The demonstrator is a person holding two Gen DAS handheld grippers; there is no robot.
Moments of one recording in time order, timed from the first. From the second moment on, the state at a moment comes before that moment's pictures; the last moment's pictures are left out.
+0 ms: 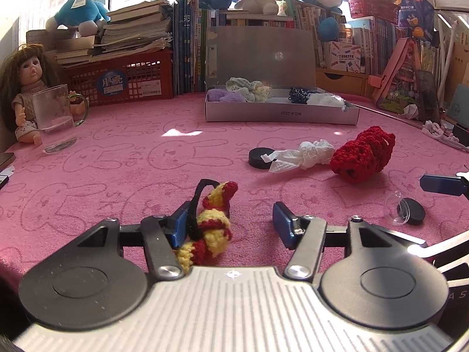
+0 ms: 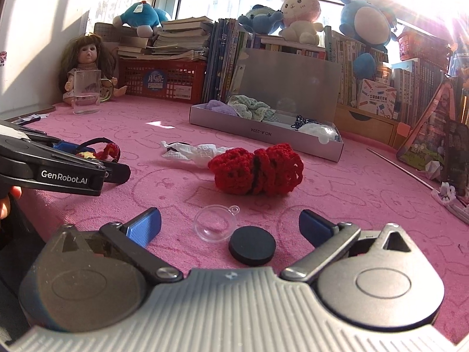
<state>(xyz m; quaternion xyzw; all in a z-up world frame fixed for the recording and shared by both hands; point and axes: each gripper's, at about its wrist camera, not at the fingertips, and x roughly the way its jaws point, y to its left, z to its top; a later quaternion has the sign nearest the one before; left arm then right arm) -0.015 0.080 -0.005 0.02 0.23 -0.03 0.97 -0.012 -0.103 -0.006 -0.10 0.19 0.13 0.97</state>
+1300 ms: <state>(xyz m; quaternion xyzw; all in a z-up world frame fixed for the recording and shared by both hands) -0.016 0.078 -0.008 0.01 0.23 -0.02 0.97 -0.020 -0.099 0.001 -0.06 0.19 0.13 0.97</state>
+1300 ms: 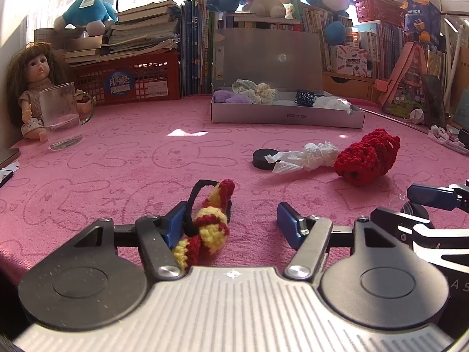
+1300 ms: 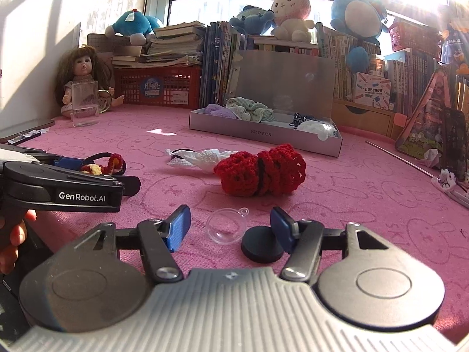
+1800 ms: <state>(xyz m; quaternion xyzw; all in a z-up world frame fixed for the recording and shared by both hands) -0.023 0.075 0.003 0.01 0.22 -0.04 0.97 -0.016 -0.093 0.002 -0.06 0.19 0.14 0.97</state>
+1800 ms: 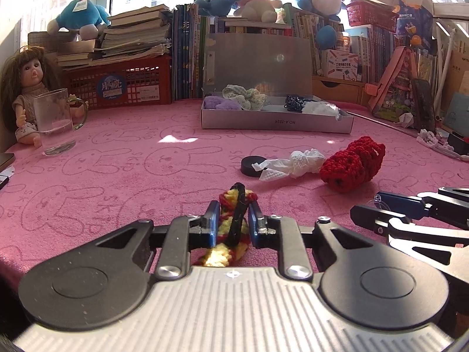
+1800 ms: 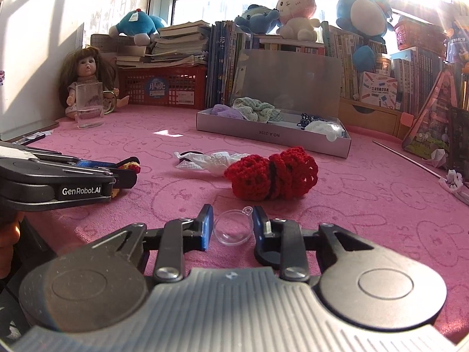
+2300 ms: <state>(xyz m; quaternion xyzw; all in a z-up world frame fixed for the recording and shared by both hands) -0.019 0.063 0.016 0.00 0.22 -0.07 0.97 -0.003 -0.103 0.012 -0.02 0.20 0.13 0.97</state>
